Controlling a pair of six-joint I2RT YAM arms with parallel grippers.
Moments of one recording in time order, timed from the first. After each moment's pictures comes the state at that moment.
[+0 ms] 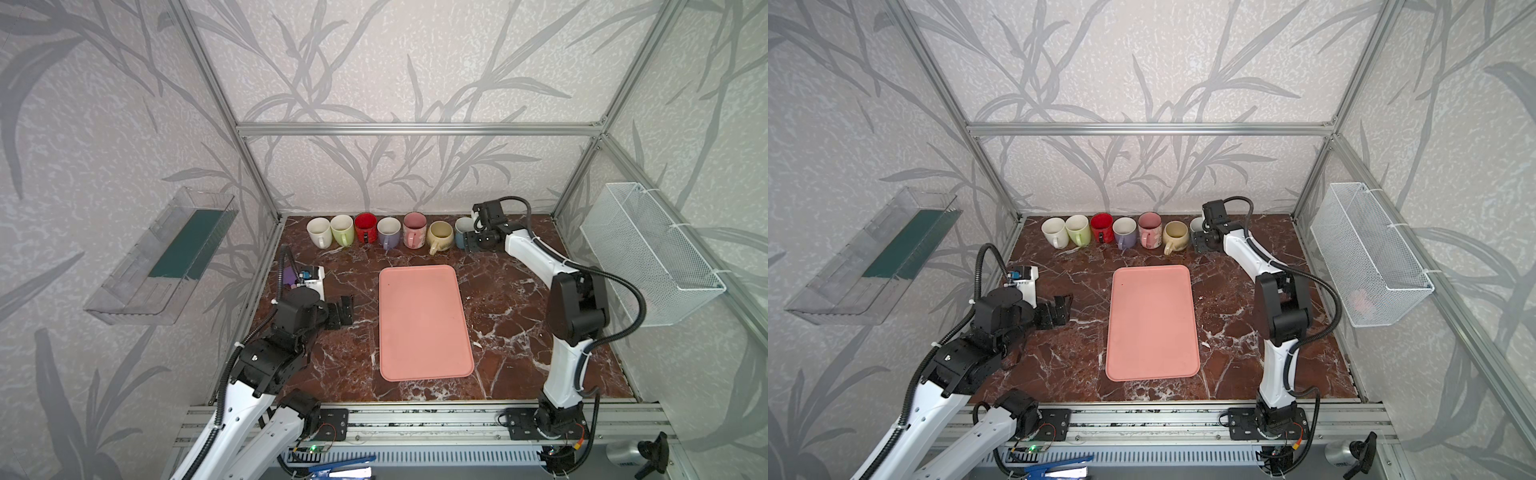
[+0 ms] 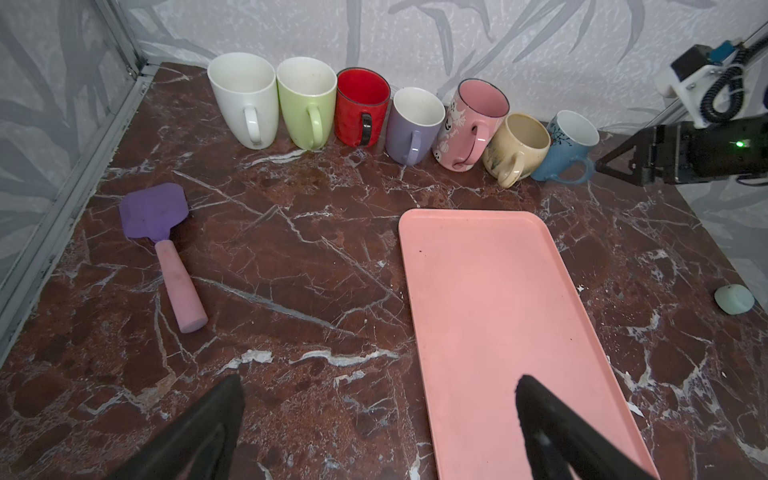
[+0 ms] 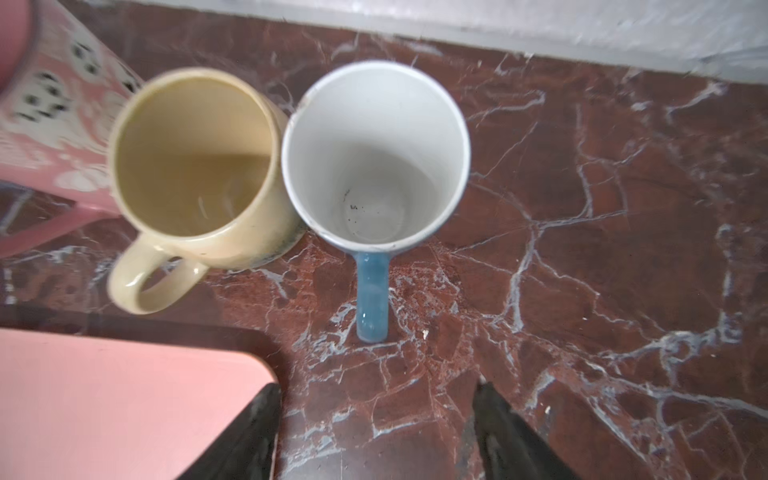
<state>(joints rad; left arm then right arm) -0.41 0.63 0.82 -0.74 -0.19 -0.37 0.26 1.92 1.58 -0.56 0.08 0.11</state>
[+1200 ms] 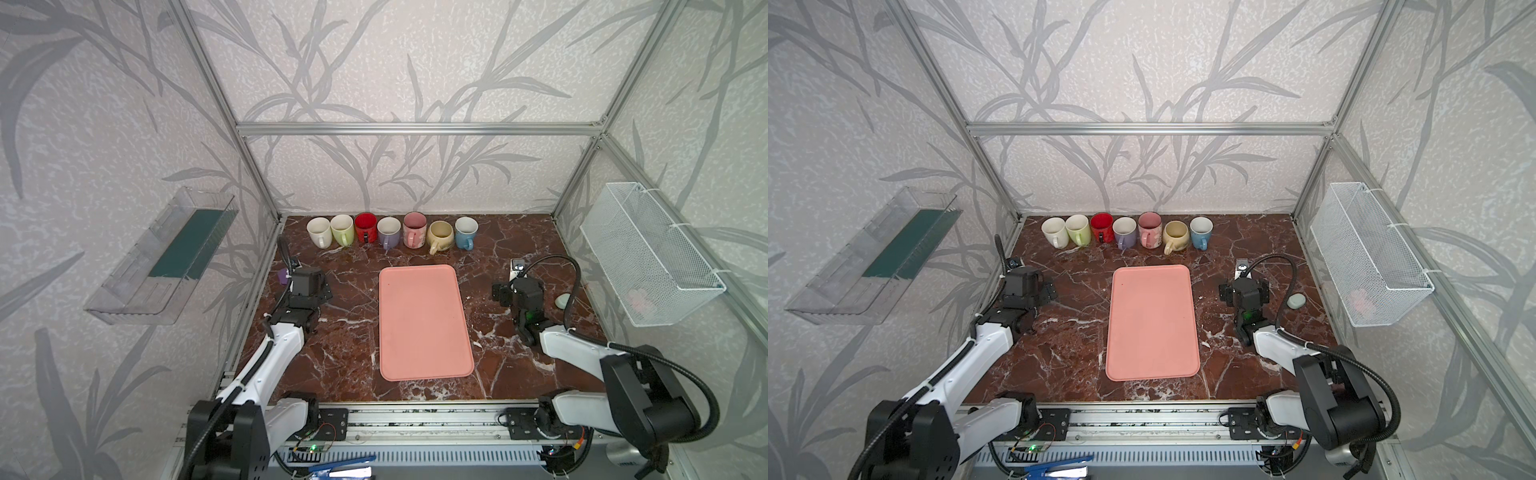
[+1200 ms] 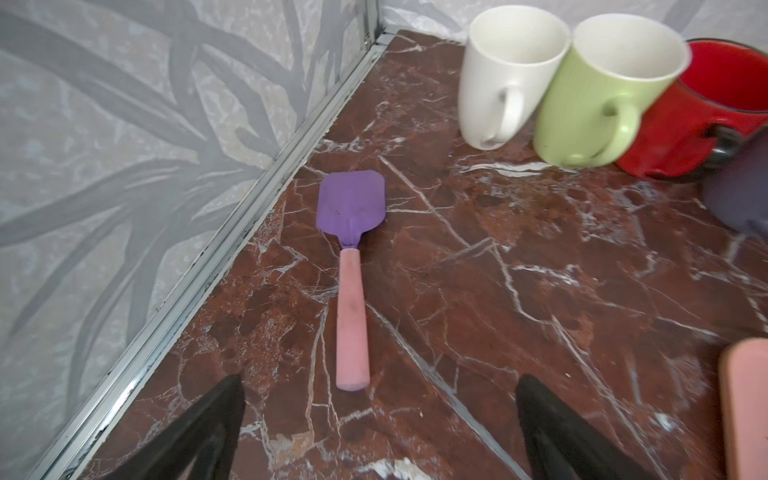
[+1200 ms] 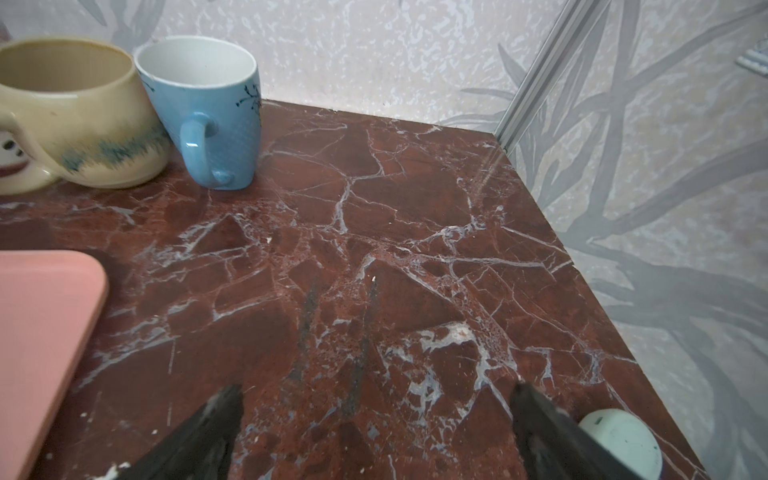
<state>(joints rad) -0.04 1.13 0.62 -0.19 -0.45 -0.32 0.26 1.36 0.40 0.52 0.45 -0.03</state>
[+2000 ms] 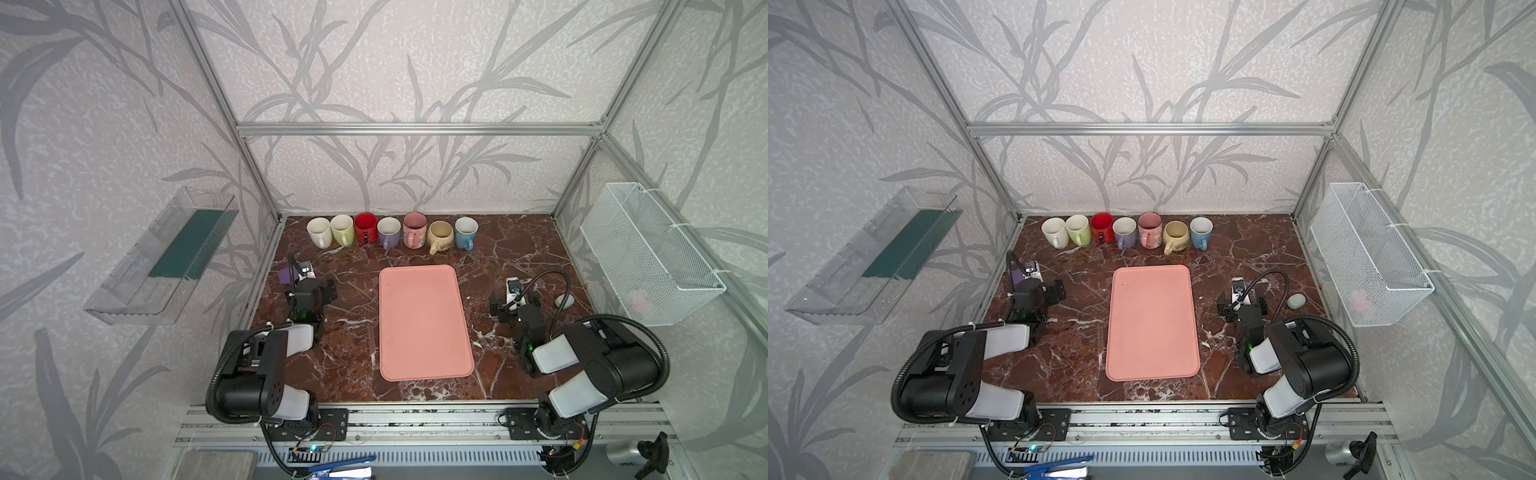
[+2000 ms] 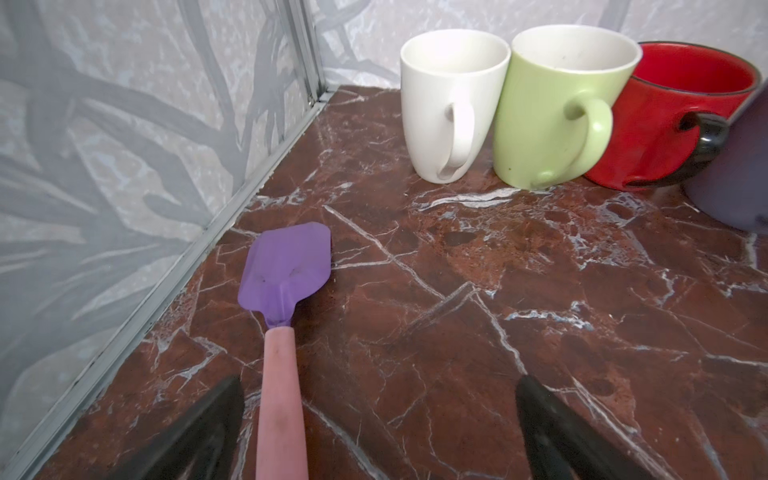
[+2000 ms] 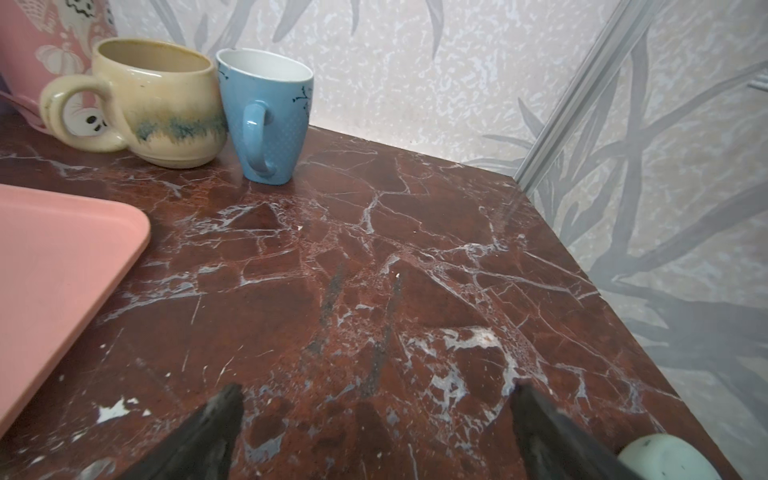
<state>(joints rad) -0.02 1.46 0.36 0.67 -0.32 -0.06 0.26 1.58 0.14 1.23 0.33 -0.16</state>
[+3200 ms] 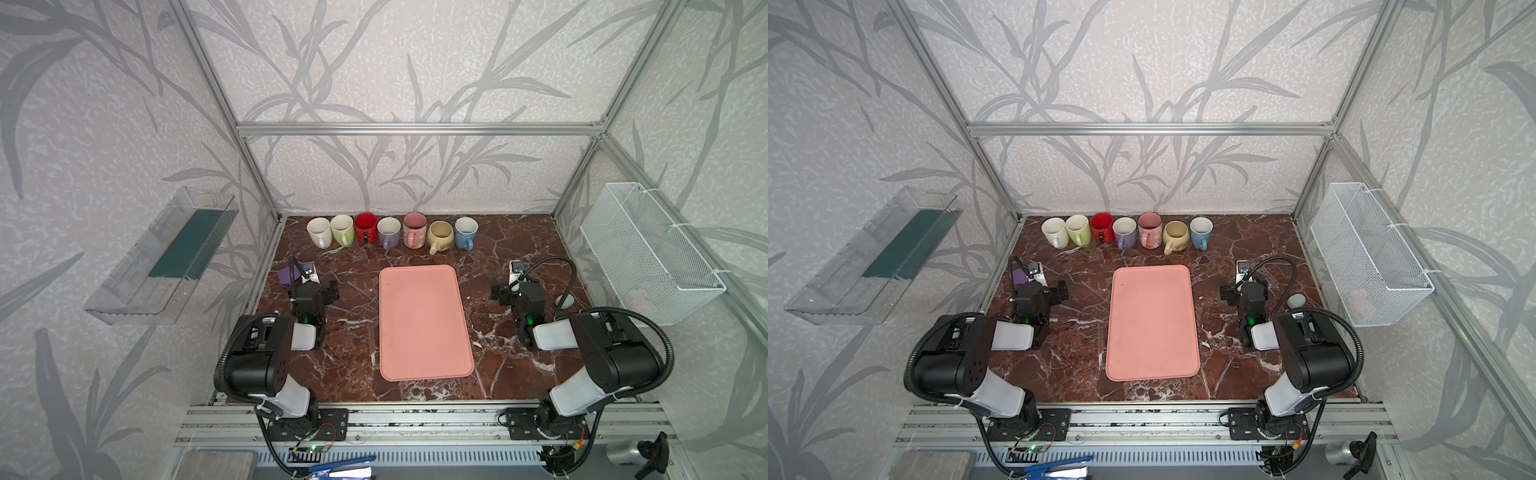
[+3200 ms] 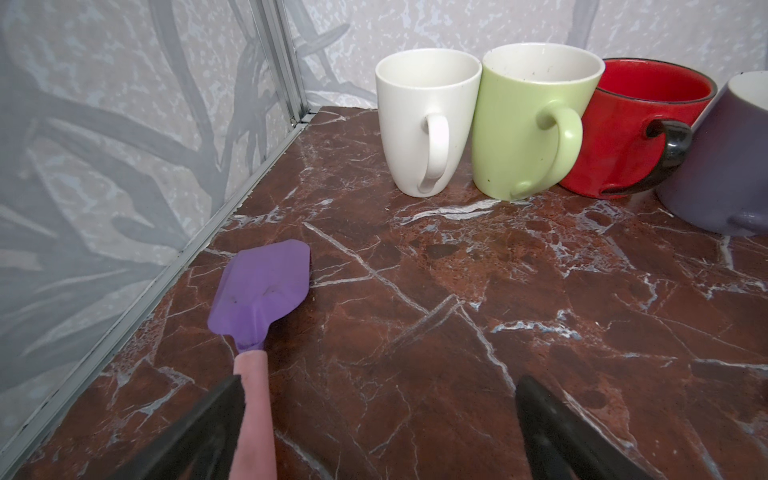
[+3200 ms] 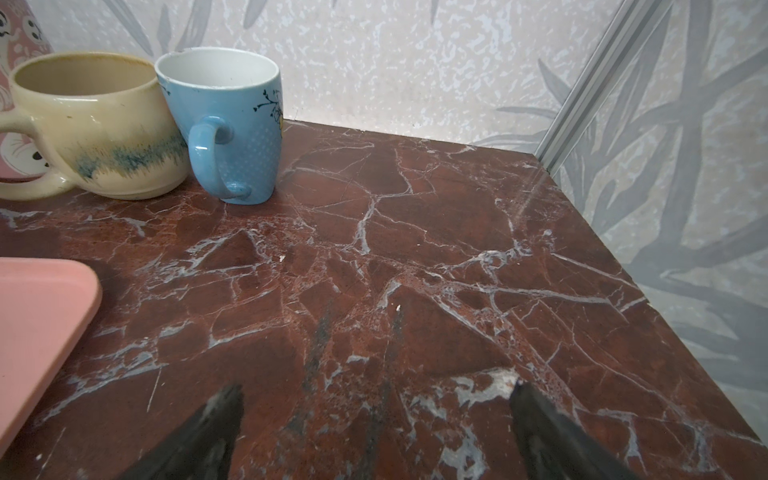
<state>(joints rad) 0.00 1.57 0.36 0.85 -0.28 -0.04 0.15 1.61 0.36 0.93 0.22 -0.08</state>
